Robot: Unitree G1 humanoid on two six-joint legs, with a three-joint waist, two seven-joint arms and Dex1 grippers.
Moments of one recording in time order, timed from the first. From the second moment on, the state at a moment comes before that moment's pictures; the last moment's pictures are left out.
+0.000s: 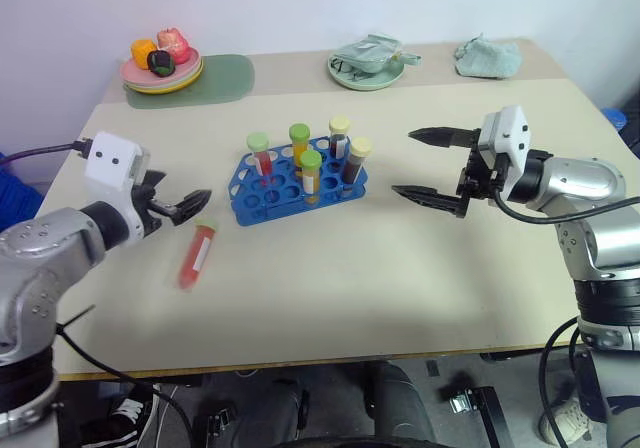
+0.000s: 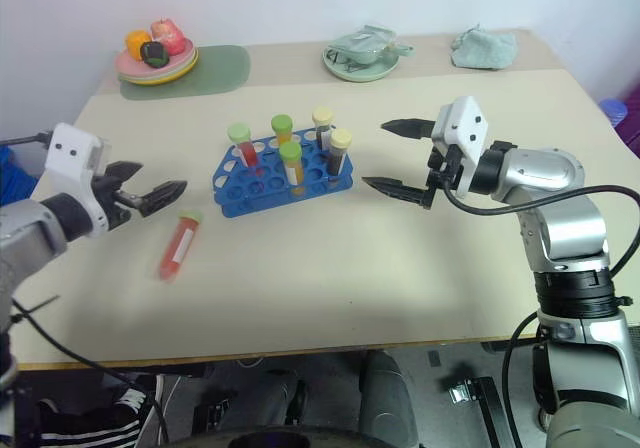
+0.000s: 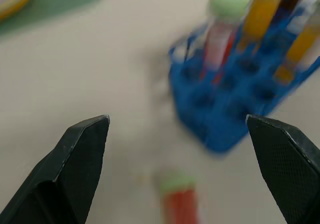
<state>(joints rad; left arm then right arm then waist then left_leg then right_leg) -0.32 0.82 0.41 -0.52 -0.66 1.29 -0.40 -0.57 -0.73 -0.05 -0.04 0.44 0.27 1.10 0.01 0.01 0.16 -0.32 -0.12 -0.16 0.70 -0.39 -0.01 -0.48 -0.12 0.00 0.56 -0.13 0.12</state>
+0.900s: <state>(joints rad) -0.66 0.99 0.01 0.05 -1.30 1.61 0.04 -0.44 -0.88 -0.11 -0.24 0.66 0.51 1.28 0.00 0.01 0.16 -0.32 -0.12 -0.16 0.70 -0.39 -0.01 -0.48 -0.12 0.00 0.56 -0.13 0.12</state>
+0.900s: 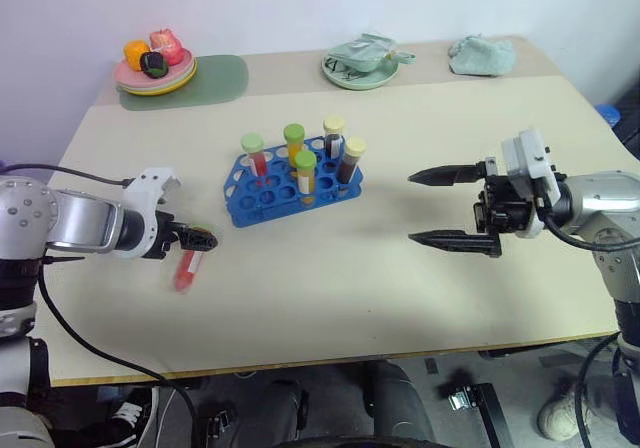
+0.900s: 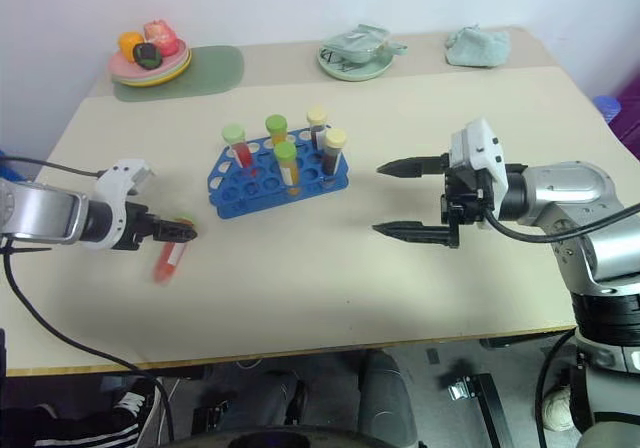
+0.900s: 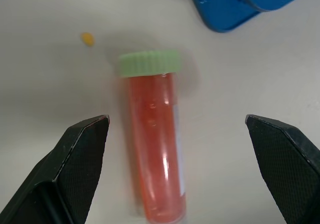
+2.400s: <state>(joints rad) -0.33 0.83 0.22 -0.36 -0.82 0.88 -0.02 -0.43 -0.88 -0.08 -0.22 0.60 0.49 1.24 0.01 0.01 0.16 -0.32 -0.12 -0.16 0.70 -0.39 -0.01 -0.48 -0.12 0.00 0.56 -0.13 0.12</state>
